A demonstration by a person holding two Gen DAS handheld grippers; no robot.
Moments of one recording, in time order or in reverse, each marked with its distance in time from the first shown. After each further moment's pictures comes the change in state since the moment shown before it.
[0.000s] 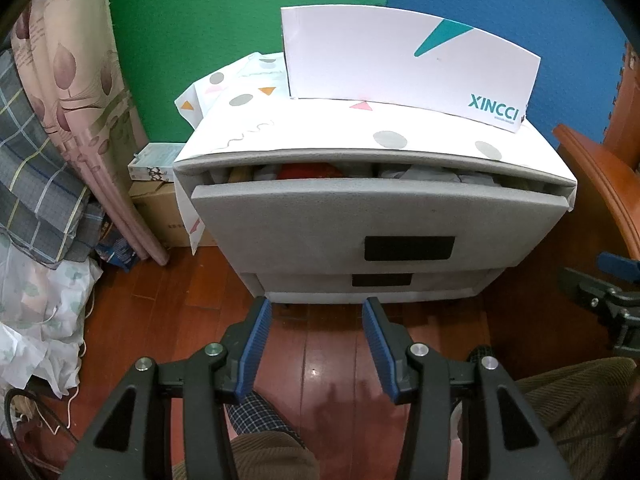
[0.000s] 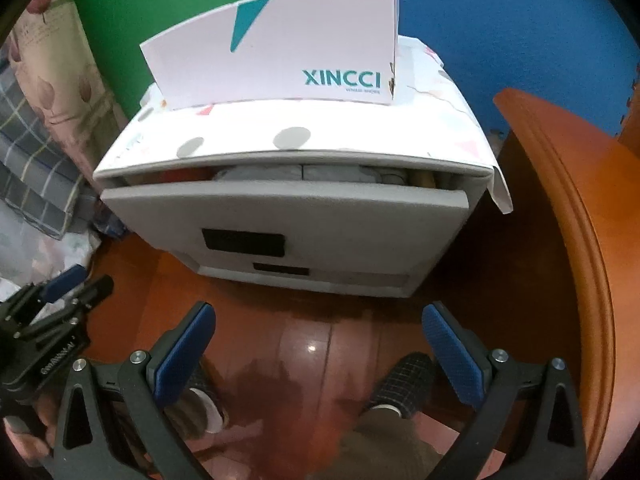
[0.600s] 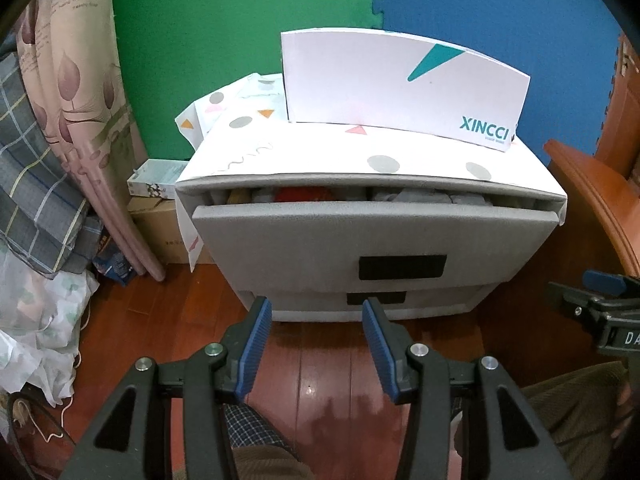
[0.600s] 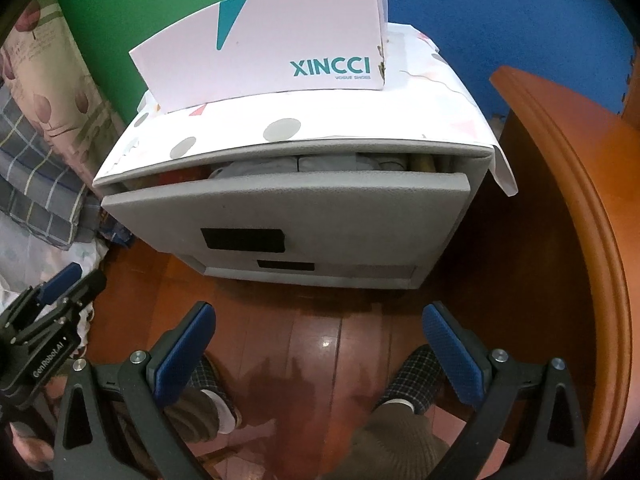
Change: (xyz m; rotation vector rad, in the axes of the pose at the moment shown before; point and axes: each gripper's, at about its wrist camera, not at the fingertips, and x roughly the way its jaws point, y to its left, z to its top) left arm -0.009 -0.001 0.003 -0.002 -0.072 -0.012; right arm 0.008 -0.008 -0.005 0.049 0.007 0.029
